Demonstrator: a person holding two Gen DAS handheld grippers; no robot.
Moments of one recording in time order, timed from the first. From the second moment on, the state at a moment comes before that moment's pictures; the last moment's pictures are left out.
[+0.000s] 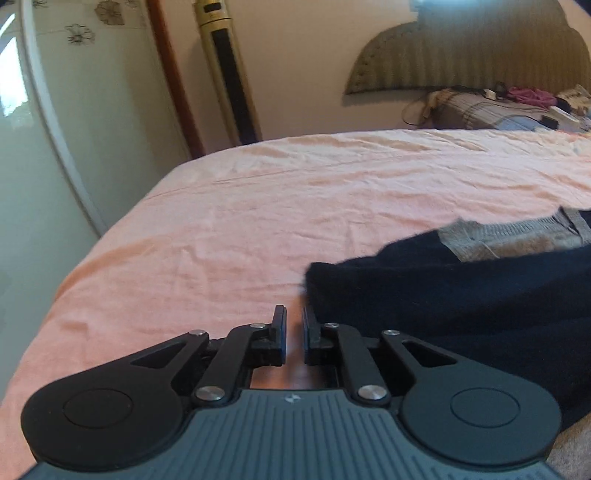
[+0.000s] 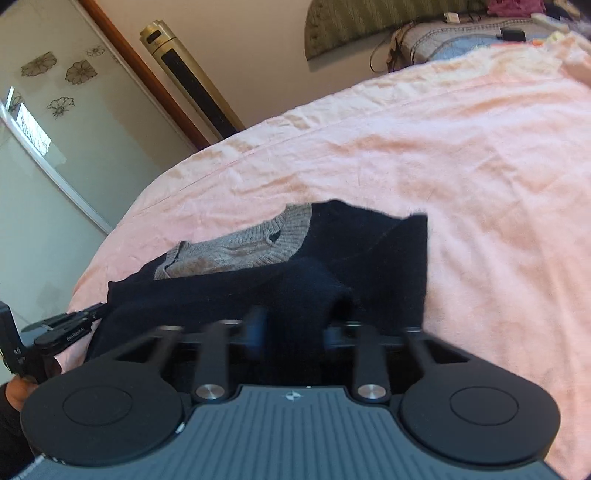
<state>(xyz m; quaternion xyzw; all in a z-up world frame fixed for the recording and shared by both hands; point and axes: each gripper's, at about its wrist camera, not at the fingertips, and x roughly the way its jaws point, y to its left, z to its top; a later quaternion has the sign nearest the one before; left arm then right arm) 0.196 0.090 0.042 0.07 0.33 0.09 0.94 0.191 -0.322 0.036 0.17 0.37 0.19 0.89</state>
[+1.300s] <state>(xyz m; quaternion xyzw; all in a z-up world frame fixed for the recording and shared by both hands) 0.050 0.023 0.028 0.04 0.37 -0.06 0.93 0.042 -0.236 0.014 -0.05 0.35 0.16 0.92</state>
